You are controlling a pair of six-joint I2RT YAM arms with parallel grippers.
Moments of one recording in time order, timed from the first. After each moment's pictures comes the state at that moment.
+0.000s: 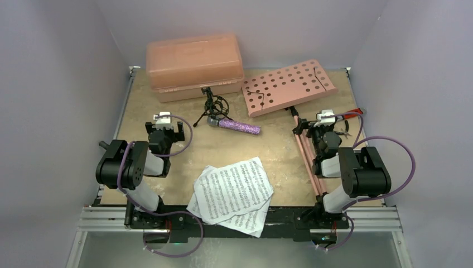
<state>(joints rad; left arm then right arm) -0.06 1.66 0.27 1.19 -0.14 0.03 0.01 1.57 0.26 1.33 -0.07 0.00</state>
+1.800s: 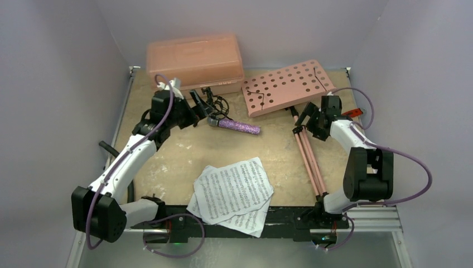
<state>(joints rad) -0.25 1.17 0.95 -0.27 0.20 -0.75 -0.03 1.50 0.95 -0.33 -0.07 0.56</state>
